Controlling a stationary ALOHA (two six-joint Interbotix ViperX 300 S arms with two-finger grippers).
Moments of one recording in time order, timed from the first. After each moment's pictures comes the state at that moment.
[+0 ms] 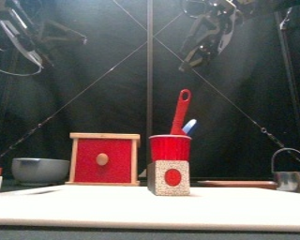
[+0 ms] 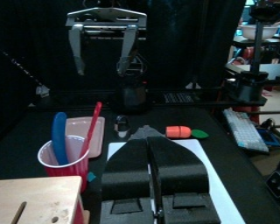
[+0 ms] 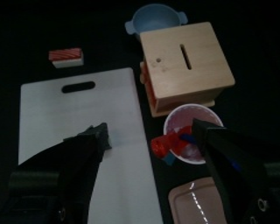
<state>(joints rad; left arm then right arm) 0.00 -0.71 1.20 0.01 -0.55 0.00 -0.16 -0.37 0.48 -0.04 0.57 0.01</state>
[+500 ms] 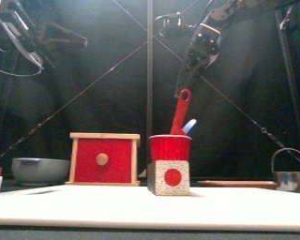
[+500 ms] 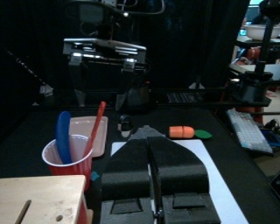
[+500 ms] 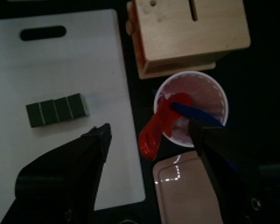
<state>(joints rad) 0.02 -0.70 1.20 0.01 -0.55 0.00 -0.18 -0.15 0.38 -0.11 0.74 -0.01</state>
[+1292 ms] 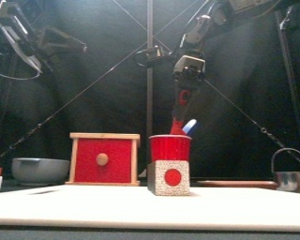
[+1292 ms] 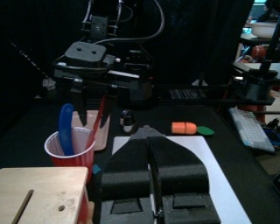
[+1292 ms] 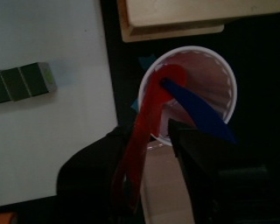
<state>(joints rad) 0.02 -0.70 1.22 -0.01 -0.55 0.00 -0.21 0.02 0.25 -0.14 0.92 -0.06</state>
